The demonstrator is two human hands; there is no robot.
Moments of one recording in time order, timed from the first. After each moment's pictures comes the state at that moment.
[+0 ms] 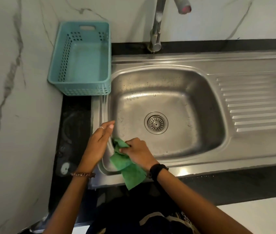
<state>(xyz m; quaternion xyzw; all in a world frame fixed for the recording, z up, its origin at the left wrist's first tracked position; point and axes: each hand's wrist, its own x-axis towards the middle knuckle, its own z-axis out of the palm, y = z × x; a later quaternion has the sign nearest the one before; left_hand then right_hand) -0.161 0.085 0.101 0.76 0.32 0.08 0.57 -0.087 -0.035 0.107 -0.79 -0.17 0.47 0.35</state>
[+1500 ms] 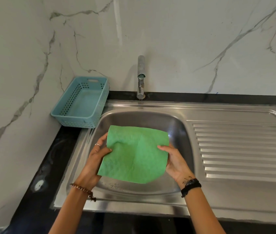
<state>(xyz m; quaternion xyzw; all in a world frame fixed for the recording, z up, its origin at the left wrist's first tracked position) -0.086 -0.004 0.159 0.47 0.31 0.21 0.80 0.087 -0.166 0.137 -0.44 0.00 0.52 0.73</state>
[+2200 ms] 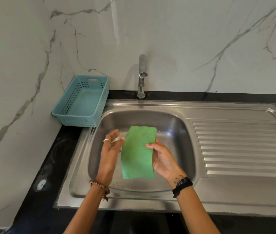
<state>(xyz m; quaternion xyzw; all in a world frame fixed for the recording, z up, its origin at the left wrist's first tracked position) -0.062 -0.026 0.164 0.61 0.37 0.28 0.64 0.051 -0.140 0.156 -0.36 -0.06 0.55 0.75</state>
